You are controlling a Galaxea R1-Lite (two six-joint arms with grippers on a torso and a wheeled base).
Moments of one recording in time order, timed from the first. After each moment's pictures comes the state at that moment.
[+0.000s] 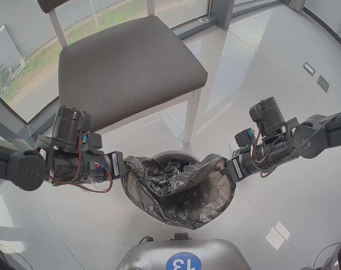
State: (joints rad) left arm -0.45 1.66 -0.91 -0.10 -0.18 -0.48; right arm 0.49 1.90 -1.21 0.17 0.19 0.04
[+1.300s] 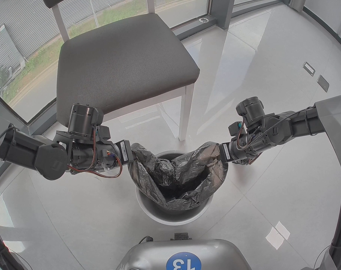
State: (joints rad) left arm -0.39 1.84 -1.02 -0.23 -0.19 -0.50; right arm 0.38 2.20 -1.53 0.20 0.19 0.12
